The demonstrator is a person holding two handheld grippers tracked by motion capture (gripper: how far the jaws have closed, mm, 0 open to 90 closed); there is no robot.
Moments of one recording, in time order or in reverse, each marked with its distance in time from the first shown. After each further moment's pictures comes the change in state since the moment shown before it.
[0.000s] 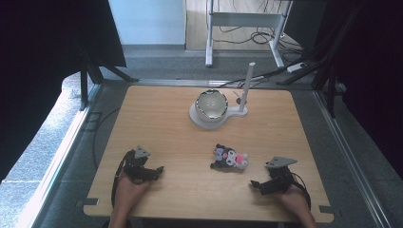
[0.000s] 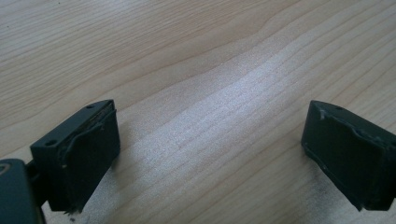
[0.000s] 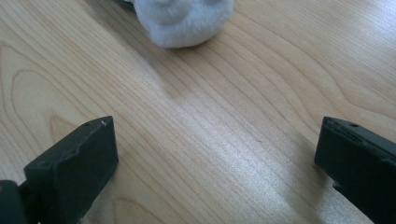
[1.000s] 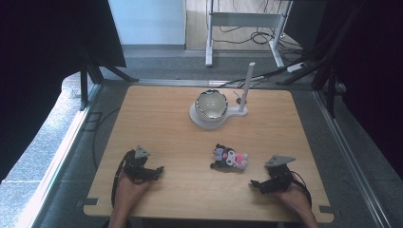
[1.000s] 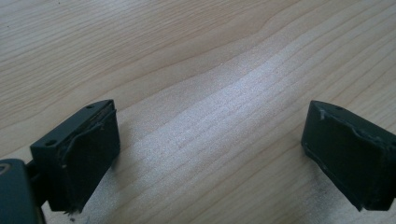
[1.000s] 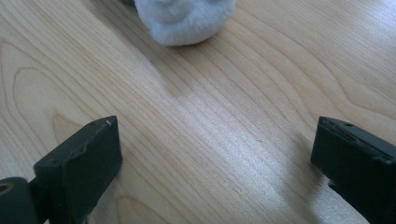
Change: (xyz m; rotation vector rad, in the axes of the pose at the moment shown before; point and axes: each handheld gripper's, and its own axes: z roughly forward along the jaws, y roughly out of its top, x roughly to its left) left arm 0.000 0.000 0.000 0.000 0.000 0.000; right arm 0.000 0.007 -0.001 0.049 0.006 -0.009
